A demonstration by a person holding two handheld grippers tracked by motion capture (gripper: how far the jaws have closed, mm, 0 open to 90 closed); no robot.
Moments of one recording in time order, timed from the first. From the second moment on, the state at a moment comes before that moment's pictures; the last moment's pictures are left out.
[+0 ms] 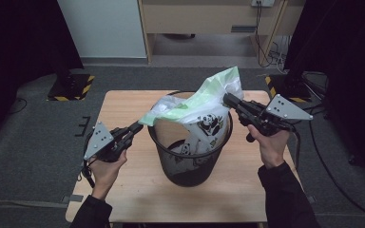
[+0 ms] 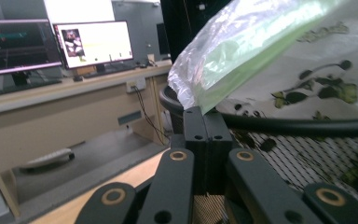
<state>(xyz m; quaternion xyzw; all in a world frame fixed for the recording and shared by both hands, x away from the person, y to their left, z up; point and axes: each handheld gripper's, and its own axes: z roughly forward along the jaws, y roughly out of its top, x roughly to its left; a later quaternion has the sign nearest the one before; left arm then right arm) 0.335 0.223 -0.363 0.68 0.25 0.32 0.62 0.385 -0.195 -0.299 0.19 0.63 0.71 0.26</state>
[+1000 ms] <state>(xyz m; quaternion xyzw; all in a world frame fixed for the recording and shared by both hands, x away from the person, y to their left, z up) 0.287 0.218 -0.401 0.73 0.29 0.24 0.57 0.343 -0.231 -0.360 0.20 0.64 0.71 0.23</state>
